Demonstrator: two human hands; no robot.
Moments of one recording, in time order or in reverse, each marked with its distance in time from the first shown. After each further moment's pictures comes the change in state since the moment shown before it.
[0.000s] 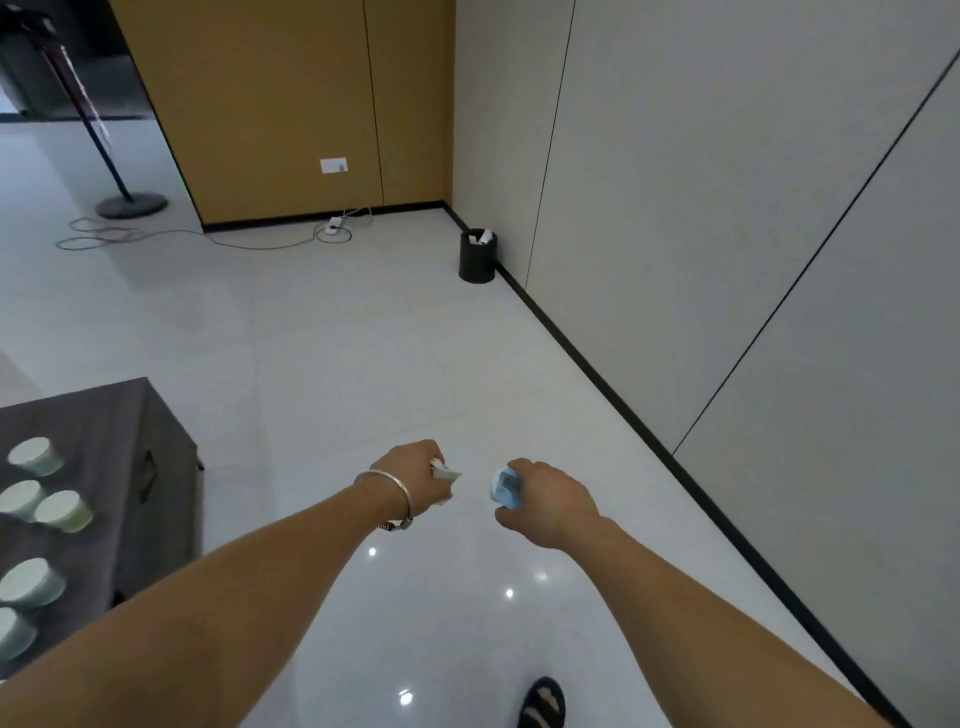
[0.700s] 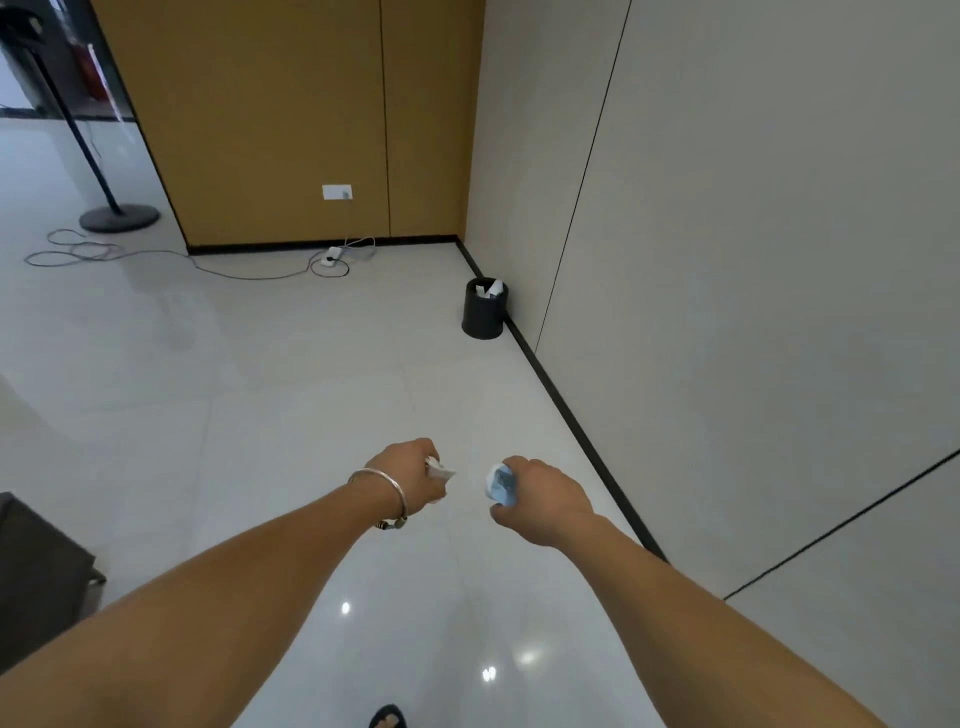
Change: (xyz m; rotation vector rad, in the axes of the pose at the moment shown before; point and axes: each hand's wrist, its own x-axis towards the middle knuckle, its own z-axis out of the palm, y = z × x) left_hand 0.415 0.059 -0.119 -0.027 0.076 -0.054; right_hand 0.412 0.053 -0.182 -0.078 0.005 -0.084
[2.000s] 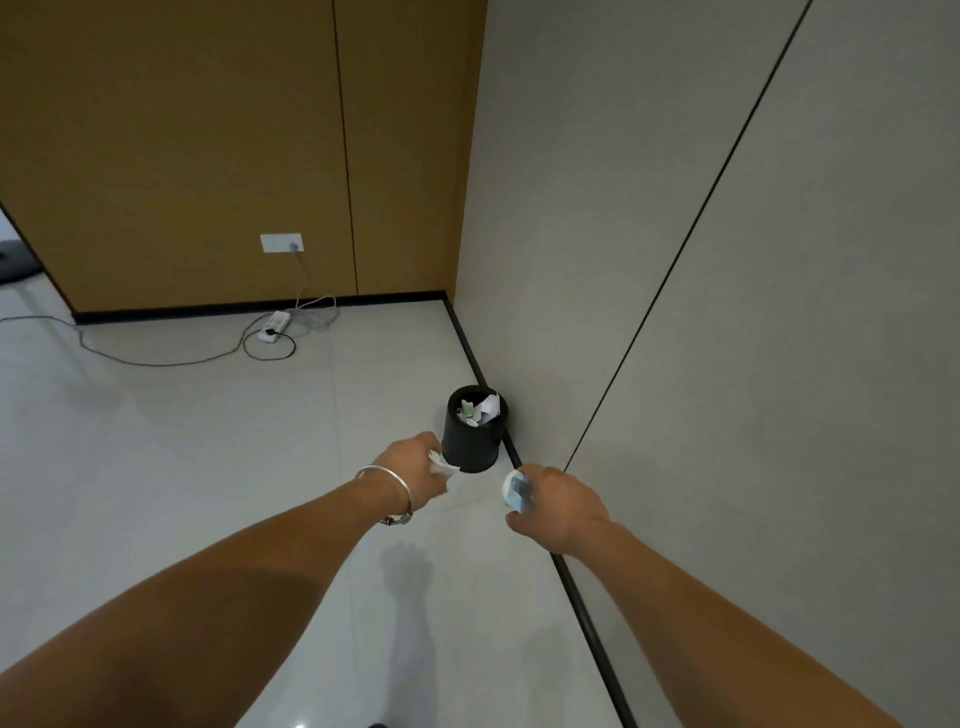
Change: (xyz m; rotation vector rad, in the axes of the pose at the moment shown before) left_hand 0.822 0.052 -0.193 -0.093 0.027 -0.040; right_hand 0.790 0.114 -0.261 -0.009 -0.040 0.058
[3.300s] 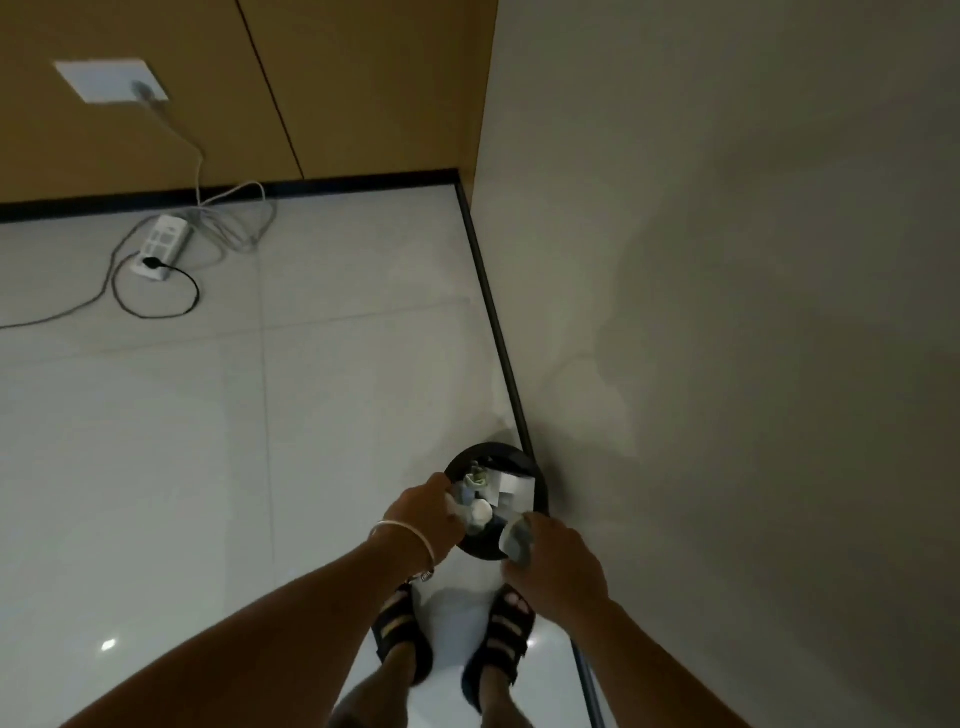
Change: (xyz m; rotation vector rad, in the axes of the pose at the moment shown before) left_hand 0.707 -0.098 0.101 -0.082 -0.366 -0.305; right_hand 0.710 0.091 0.057 0.209 -0.319 0.135
